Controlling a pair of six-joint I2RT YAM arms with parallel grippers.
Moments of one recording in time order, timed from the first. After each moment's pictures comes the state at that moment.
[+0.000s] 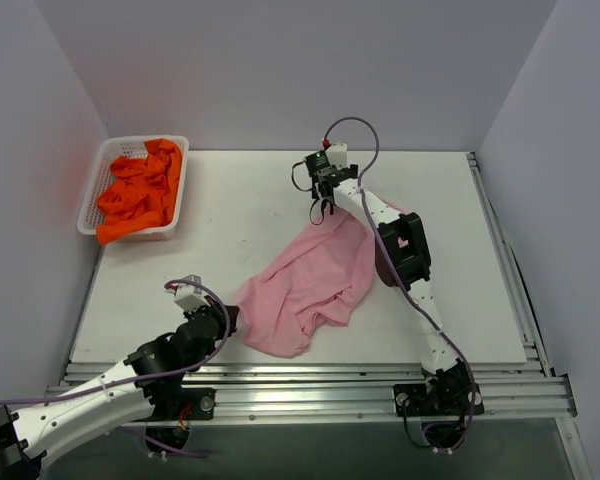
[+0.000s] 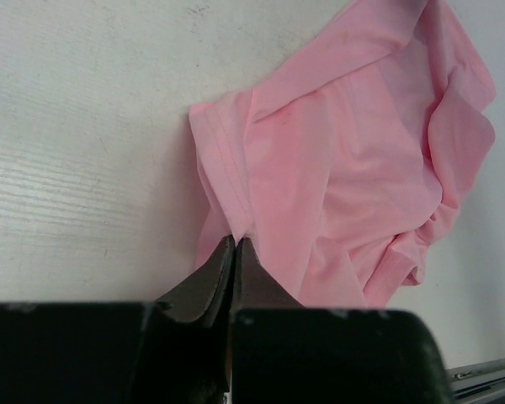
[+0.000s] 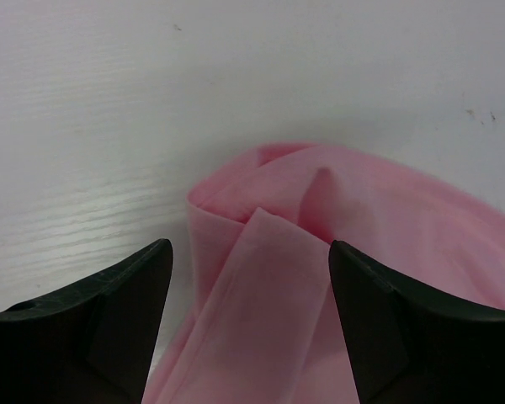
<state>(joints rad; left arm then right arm) -0.97 0.52 0.23 -0.23 -0.65 -1.01 0.49 2.50 2.18 -0.54 0.60 0.41</state>
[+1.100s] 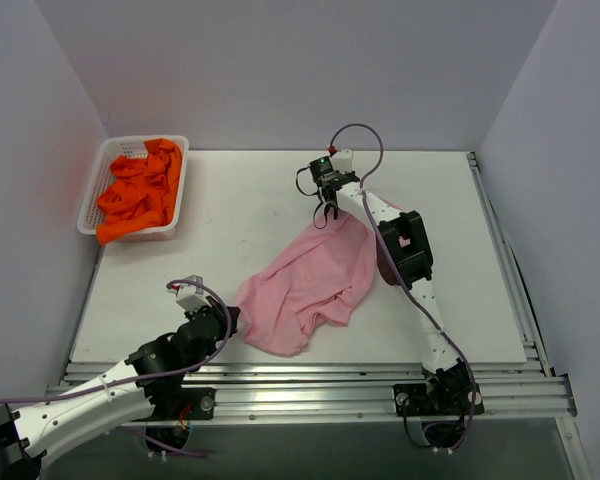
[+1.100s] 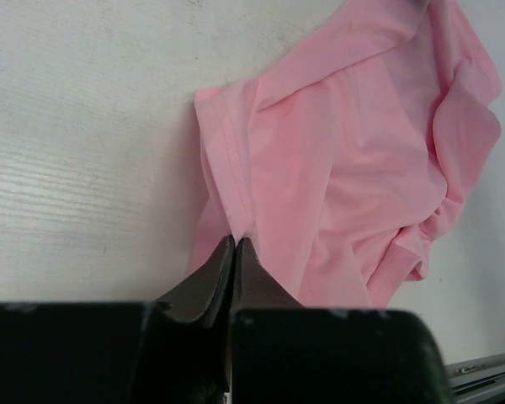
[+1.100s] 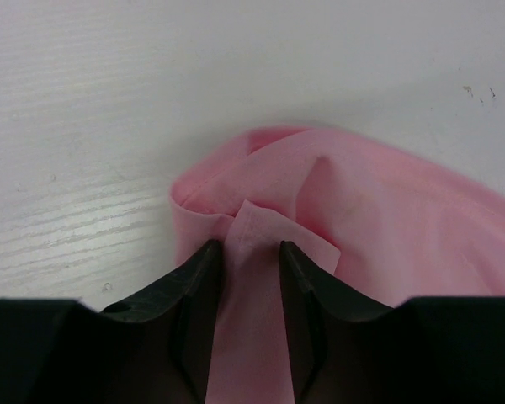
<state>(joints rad) -0.97 0.52 0.22 -0.22 -0.63 -1.00 0.45 2.50 2.09 -0.52 0.63 0.43</state>
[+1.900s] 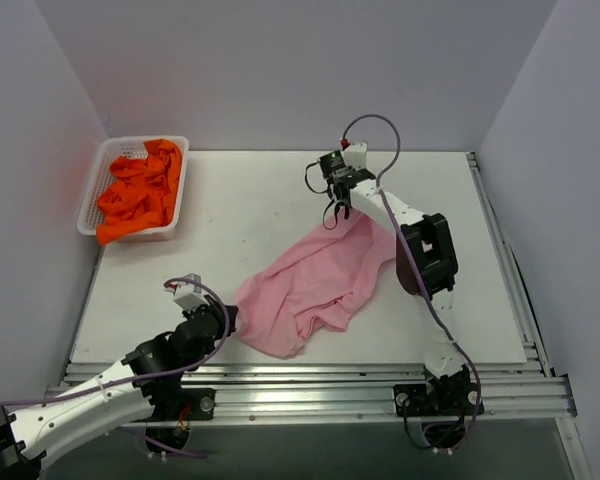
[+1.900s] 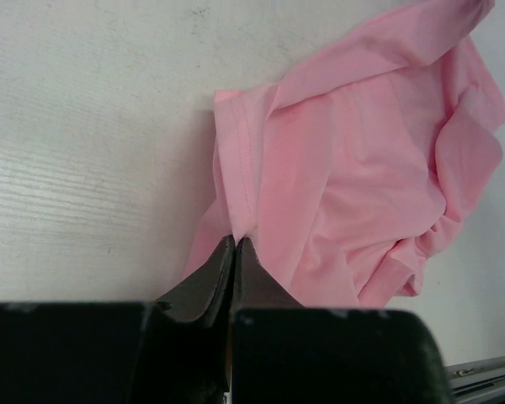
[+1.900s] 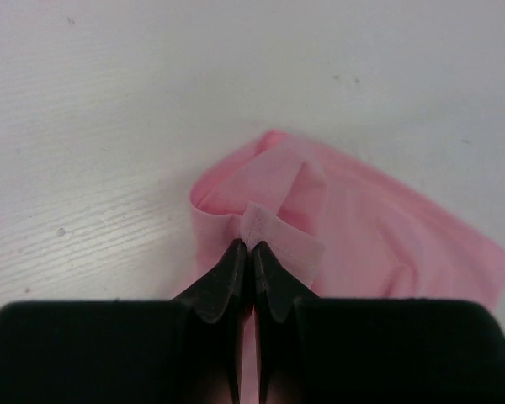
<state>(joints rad) -0.97 0.53 0.25 -0.26 -0.64 -1.00 0.46 2.27 1.87 -0.53 0.69 0.44</state>
